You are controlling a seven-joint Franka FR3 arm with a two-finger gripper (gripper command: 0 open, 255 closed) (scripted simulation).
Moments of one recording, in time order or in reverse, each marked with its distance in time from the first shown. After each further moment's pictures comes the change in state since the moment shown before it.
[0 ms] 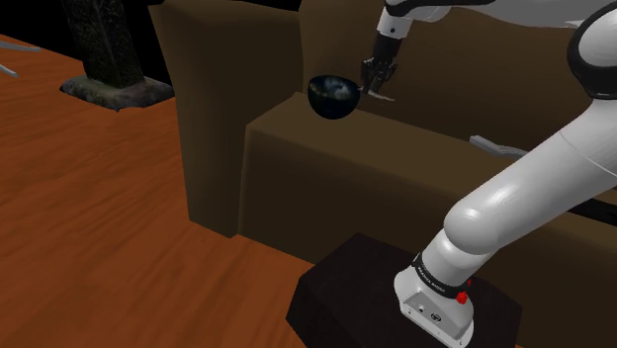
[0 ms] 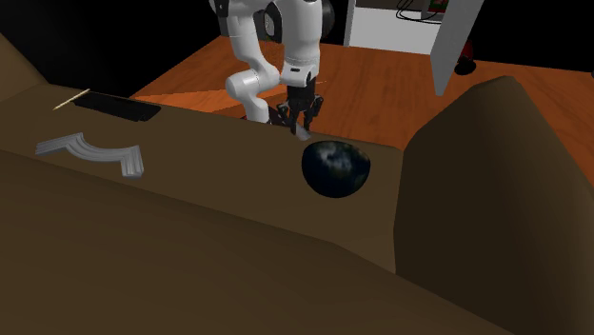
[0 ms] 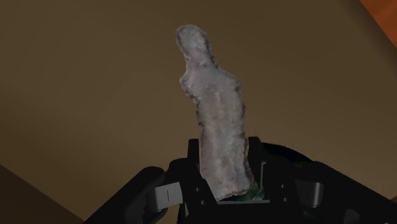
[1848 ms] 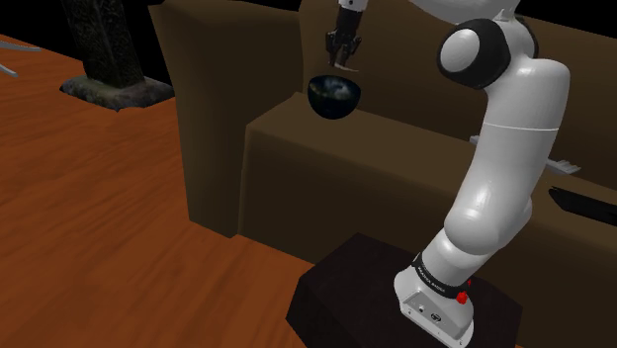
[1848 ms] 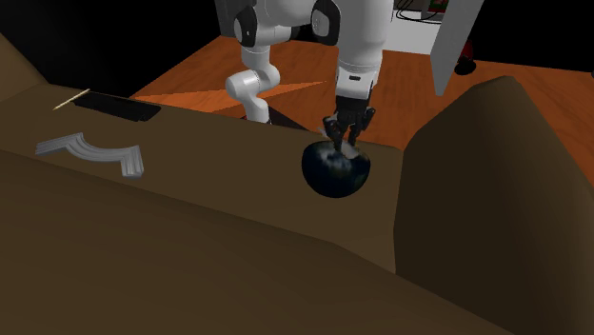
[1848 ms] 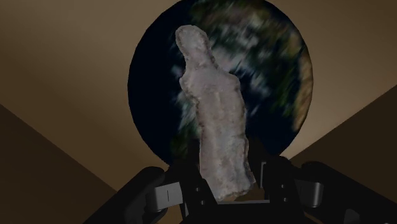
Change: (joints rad) arm 0.016 0.566 0.019 0.799 0.076 -0.240 0.027
